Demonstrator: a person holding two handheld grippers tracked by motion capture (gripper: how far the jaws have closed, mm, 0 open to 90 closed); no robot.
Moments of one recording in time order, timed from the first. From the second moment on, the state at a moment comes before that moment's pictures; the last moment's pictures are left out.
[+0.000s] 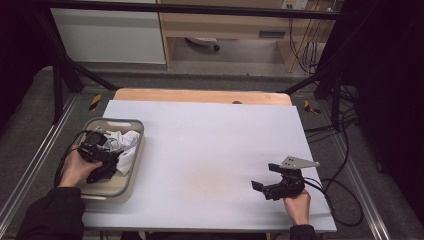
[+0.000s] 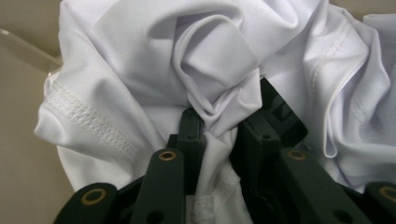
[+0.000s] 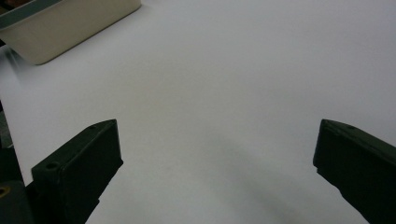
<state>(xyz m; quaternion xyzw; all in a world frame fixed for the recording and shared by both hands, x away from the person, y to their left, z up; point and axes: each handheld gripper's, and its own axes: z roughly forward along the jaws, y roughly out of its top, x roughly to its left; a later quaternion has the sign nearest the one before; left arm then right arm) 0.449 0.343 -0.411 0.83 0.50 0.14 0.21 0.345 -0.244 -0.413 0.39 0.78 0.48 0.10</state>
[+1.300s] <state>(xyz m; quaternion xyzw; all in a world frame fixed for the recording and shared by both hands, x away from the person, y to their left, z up) 0.417 0.347 -0.369 0.79 0.48 0.23 0.30 0.345 -0.244 -0.412 0.39 0.78 0.48 0.10</state>
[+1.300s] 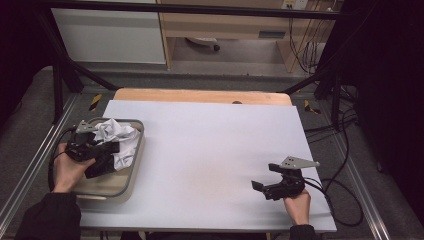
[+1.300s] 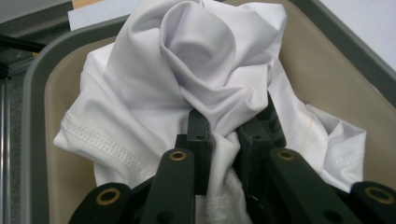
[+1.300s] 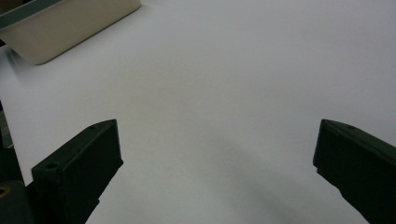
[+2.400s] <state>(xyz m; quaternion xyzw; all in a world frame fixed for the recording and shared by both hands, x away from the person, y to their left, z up) 0.392 0.347 -0.338 0.75 0.47 0.29 0.36 0.345 -0.245 -0.412 0.39 0.78 0.48 0.10</state>
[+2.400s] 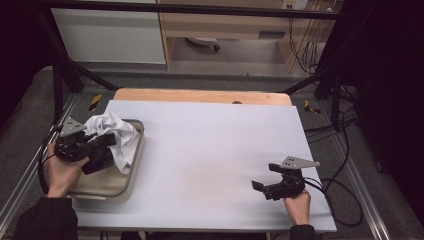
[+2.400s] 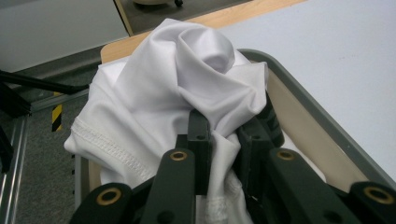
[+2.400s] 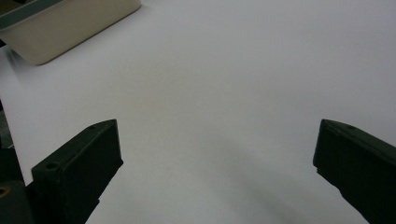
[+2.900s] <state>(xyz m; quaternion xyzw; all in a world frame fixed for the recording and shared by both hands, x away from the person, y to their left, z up) 0.383 0.348 -0.326 0.74 0.46 0.31 0.39 0.345 -0.245 -0.412 0.39 0.78 0.48 0.10</state>
